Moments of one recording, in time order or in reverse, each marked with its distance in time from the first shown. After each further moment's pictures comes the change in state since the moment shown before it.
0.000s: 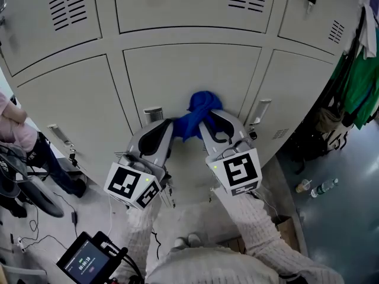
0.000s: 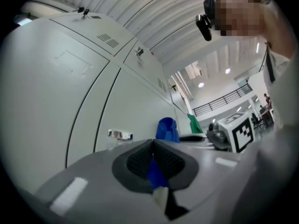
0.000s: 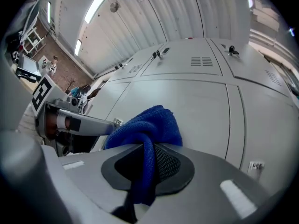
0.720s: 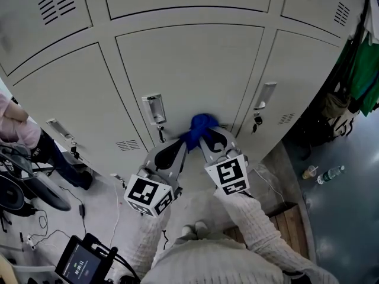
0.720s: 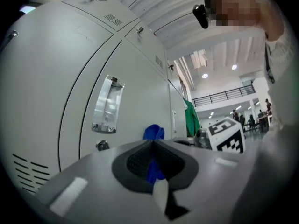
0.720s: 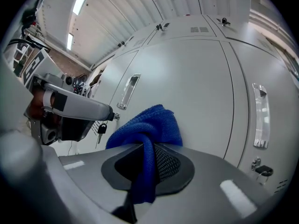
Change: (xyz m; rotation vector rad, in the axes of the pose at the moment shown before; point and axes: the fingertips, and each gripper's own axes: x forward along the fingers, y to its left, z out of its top) left arm -0.028 -0.035 -0.099 -0.092 0.208 -0.021; right arm -0.014 0.047 -0.125 0.069 0.207 0.043
